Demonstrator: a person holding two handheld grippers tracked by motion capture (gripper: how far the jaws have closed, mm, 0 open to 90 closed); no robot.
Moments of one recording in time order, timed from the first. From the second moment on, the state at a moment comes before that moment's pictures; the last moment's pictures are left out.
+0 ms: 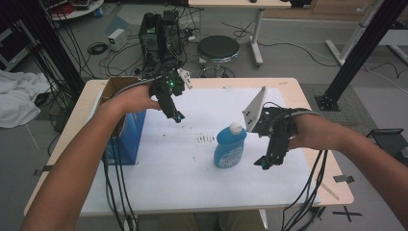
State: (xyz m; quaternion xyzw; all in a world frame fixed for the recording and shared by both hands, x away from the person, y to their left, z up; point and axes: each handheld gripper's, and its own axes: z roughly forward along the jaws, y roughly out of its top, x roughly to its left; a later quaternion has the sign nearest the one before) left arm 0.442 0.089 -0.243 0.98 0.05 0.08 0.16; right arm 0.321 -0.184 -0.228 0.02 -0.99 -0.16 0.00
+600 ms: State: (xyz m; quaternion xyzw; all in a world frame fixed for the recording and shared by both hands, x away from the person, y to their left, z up) left arm 0.441 0.091 -0.242 0.98 0.06 0.08 0.16; right arm 0.322 -0.184 -0.227 0.02 -0.99 -0.16 0.00
